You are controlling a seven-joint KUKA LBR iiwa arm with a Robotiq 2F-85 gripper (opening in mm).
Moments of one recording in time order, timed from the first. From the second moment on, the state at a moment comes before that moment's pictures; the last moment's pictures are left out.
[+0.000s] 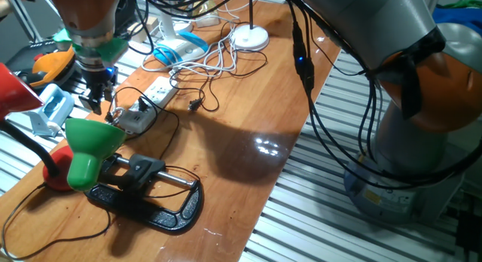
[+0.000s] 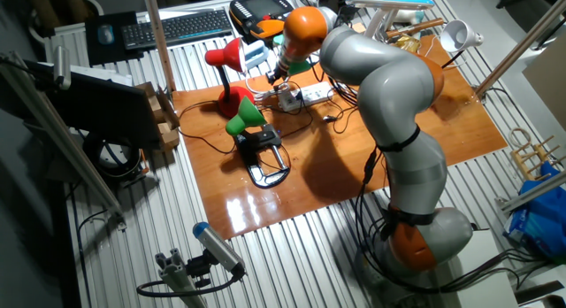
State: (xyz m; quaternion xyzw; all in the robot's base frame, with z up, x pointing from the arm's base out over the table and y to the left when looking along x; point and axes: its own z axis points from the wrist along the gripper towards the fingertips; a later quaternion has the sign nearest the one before) arm 0.754 0.137 0.088 -0.06 0.99 0.03 0.12
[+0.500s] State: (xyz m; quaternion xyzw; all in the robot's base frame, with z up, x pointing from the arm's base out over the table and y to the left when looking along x) arm 0.751 0.139 0.070 -0.06 0.99 0.03 0.12
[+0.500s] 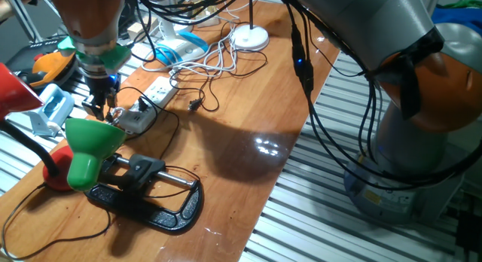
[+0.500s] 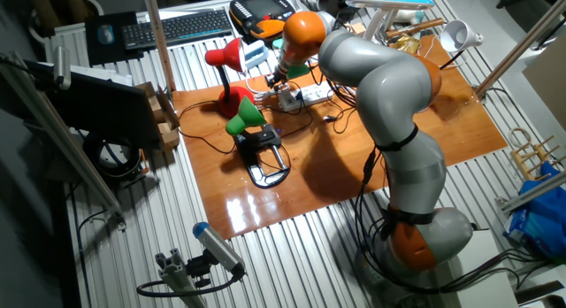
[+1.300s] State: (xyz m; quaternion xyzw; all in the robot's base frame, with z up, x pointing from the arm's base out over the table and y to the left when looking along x) arm 0.748 0.138 0.066 -0.06 0.99 0.03 0.13
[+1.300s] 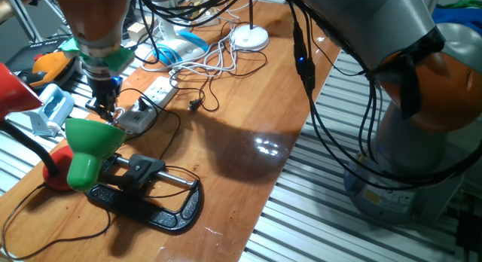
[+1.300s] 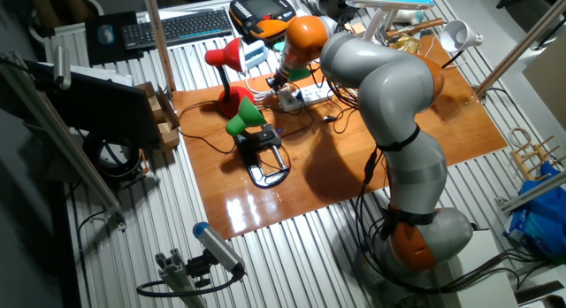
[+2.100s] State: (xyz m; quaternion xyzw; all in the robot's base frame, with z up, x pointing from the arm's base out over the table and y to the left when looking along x) arm 0.751 0.139 0.059 -0.07 0.99 0.03 0.13
